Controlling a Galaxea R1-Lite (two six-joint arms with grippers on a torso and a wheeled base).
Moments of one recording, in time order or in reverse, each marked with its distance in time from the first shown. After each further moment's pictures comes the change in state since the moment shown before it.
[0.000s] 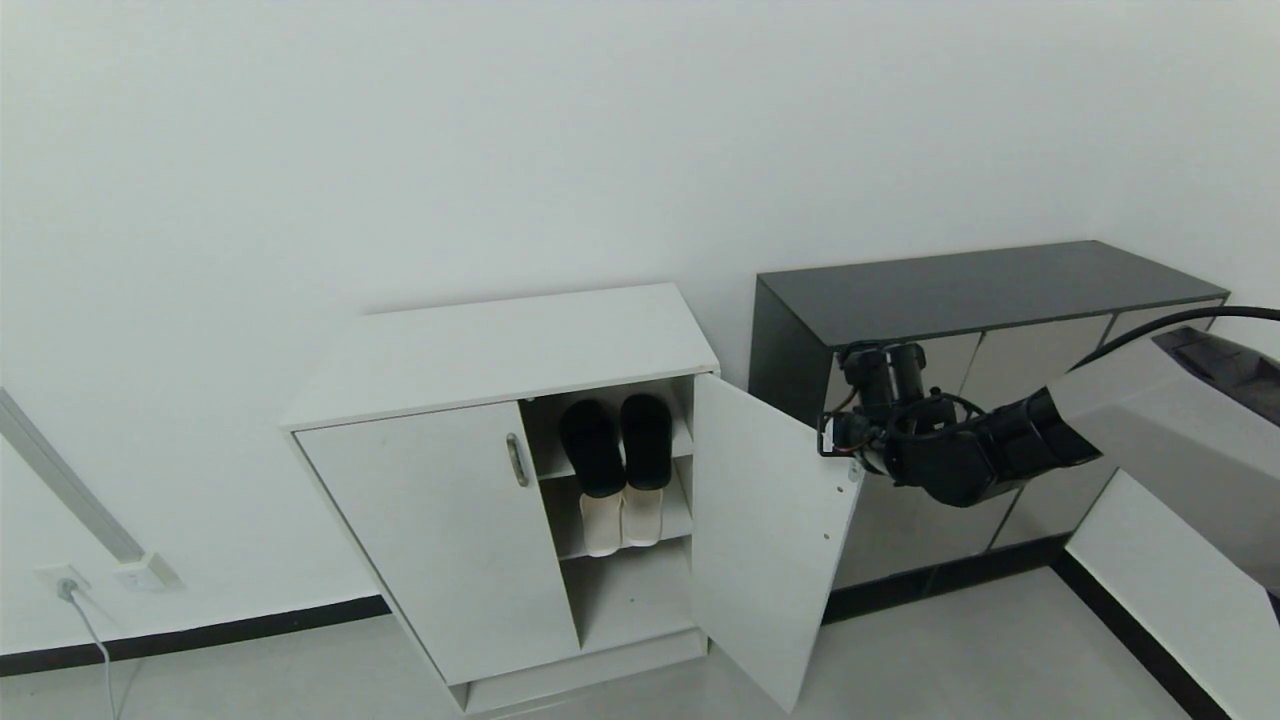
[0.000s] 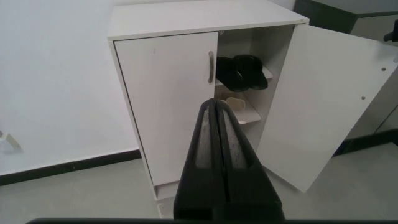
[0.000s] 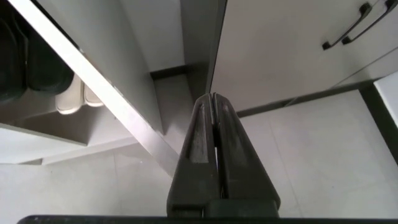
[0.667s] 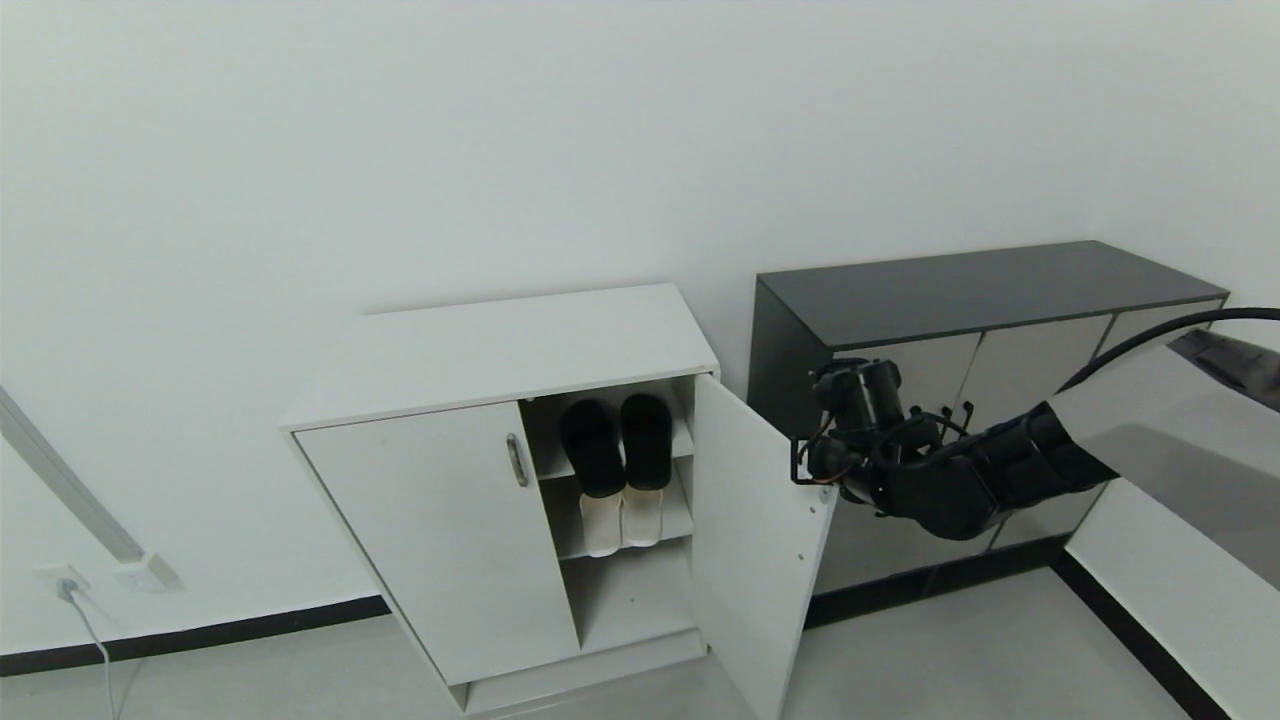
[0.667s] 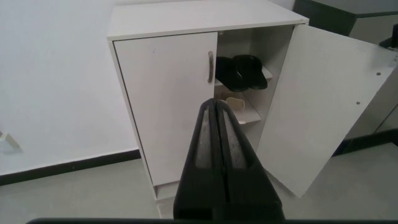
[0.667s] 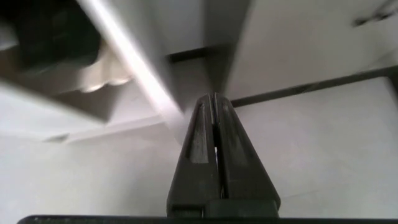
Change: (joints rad) left arm 0.000 0.000 0.000 0.000 0.000 -0.001; right arm 0.113 -0.076 0.127 0.005 0.013 0.089
